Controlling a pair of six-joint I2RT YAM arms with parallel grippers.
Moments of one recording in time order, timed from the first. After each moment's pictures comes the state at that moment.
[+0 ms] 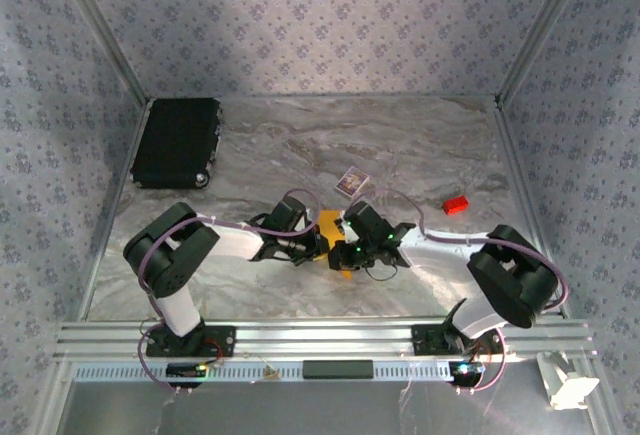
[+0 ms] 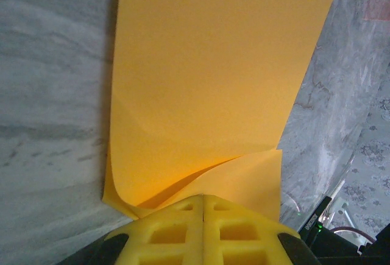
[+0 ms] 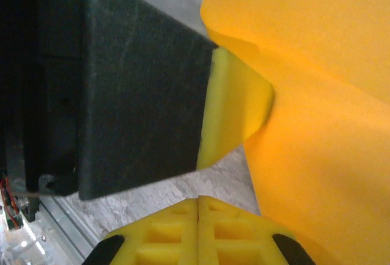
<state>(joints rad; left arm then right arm) -0.79 1.73 0.67 0.23 0.47 -1.14 0.82 1.50 0.66 -0.14 -0.40 0.70</state>
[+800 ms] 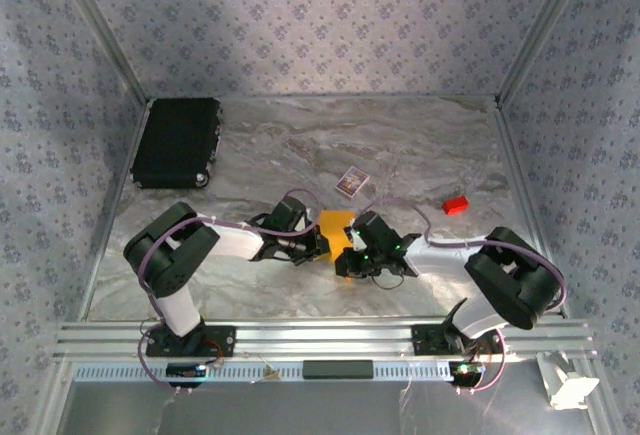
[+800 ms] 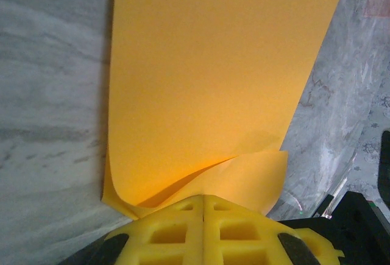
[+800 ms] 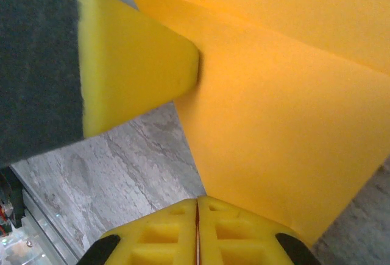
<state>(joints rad) -0.79 1.74 0.67 0.23 0.47 -1.13 0.80 1.47 0.51 0.00 -0.41 0.76</state>
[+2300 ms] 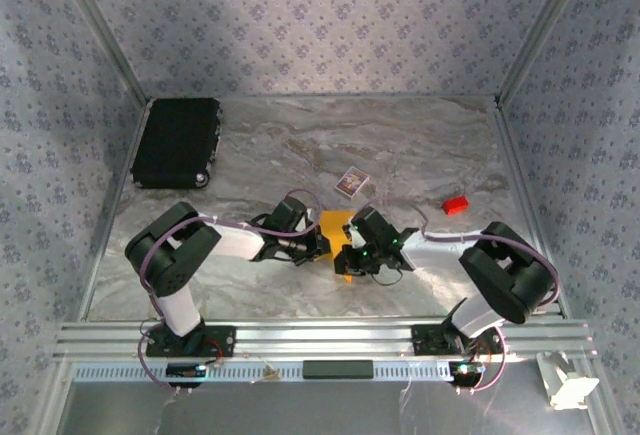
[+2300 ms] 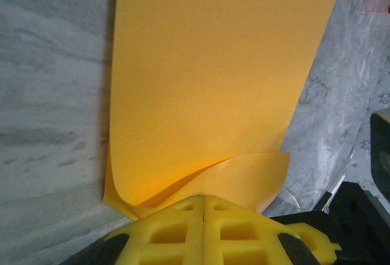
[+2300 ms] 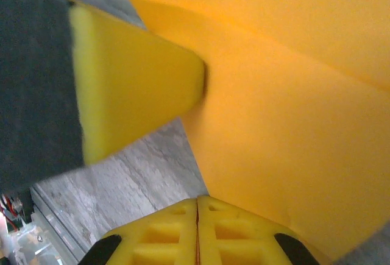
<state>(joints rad) -0.79 1.75 0.67 0.24 0.48 -1.13 0.77 1.51 0.55 -0.06 -0.46 0.74</state>
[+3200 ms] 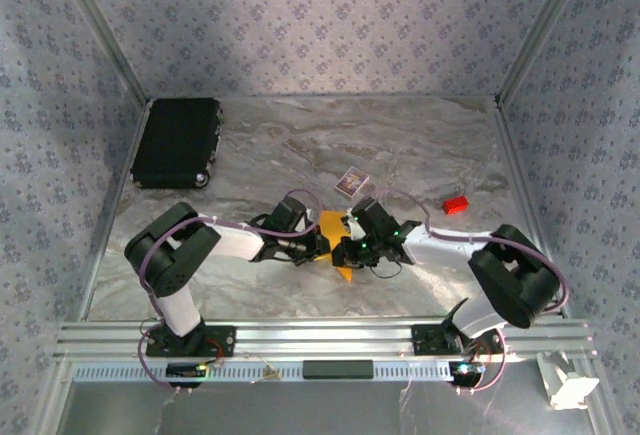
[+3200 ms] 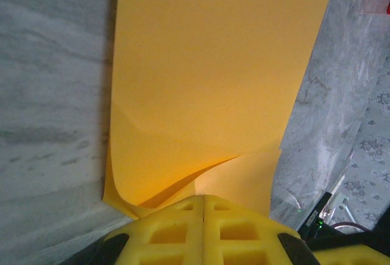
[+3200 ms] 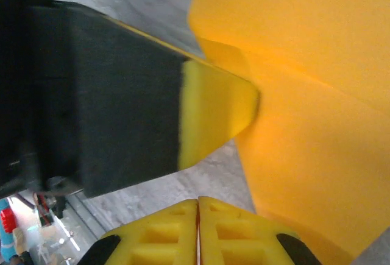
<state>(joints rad) -0.79 1.74 0.66 0.25 0.48 -1.13 0.75 1.49 0.63 -0.13 -0.48 0.74</state>
